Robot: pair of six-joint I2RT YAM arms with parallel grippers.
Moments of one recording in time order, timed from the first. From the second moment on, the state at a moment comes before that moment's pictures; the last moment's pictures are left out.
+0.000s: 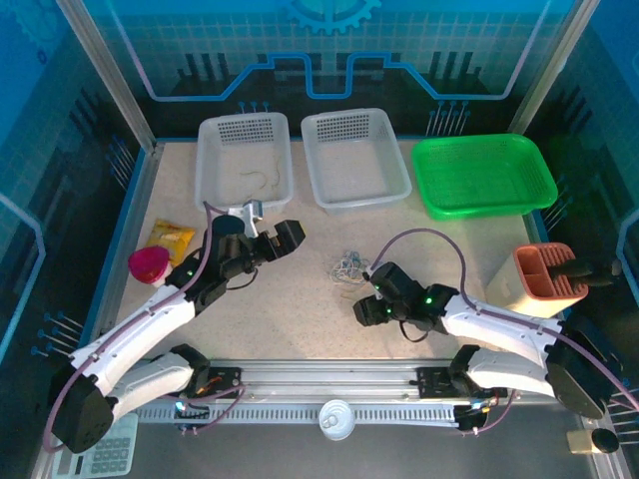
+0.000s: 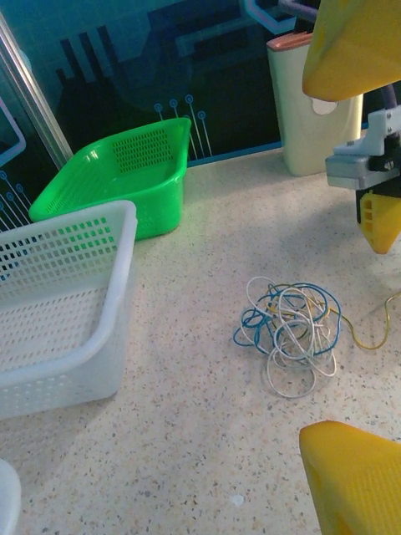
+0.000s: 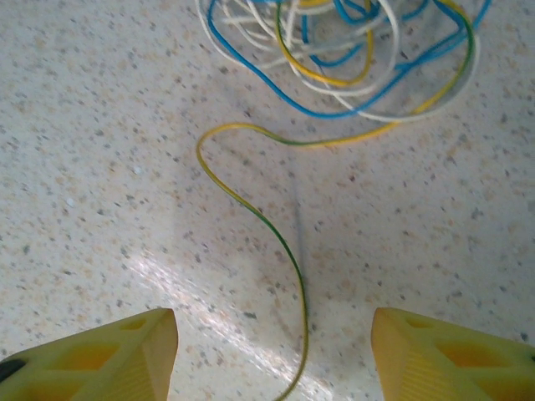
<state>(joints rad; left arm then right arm) -0.51 0.99 0.69 -0.11 0.19 -0.91 0.86 1.11 0.52 -0.42 0.04 0.46</state>
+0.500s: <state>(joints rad) -0.51 0.99 0.71 -0.11 0.19 -0.91 0.88 1.20 0.51 -0.43 0.08 0.48</state>
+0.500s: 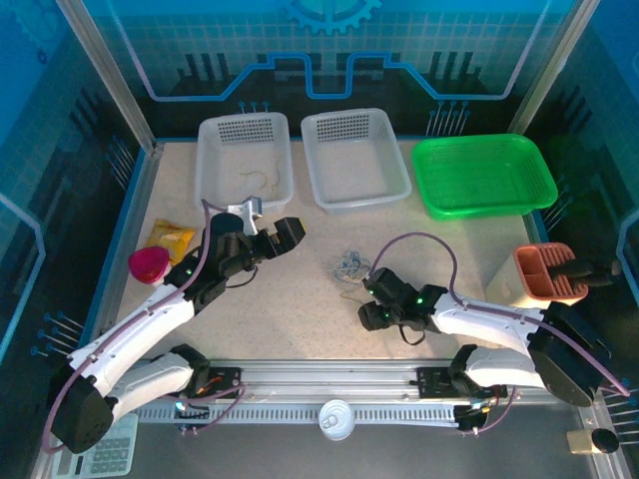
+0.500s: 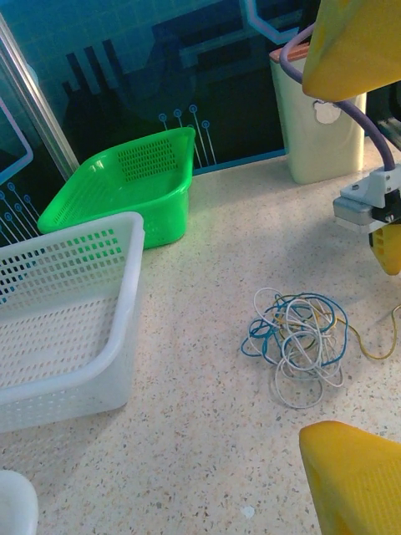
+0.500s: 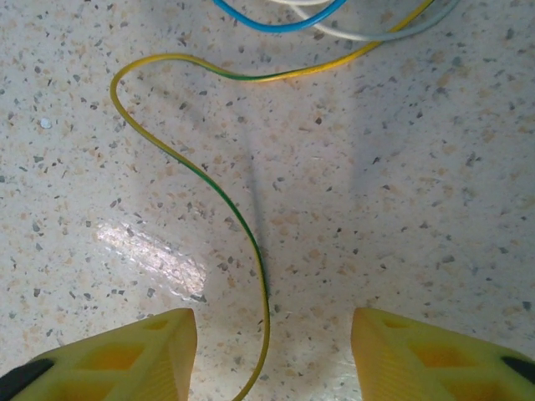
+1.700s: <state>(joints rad) -0.51 1.03 0.80 -0.11 0.27 -0.75 0.71 1.13 1.15 -0.53 -0.03 0.31</state>
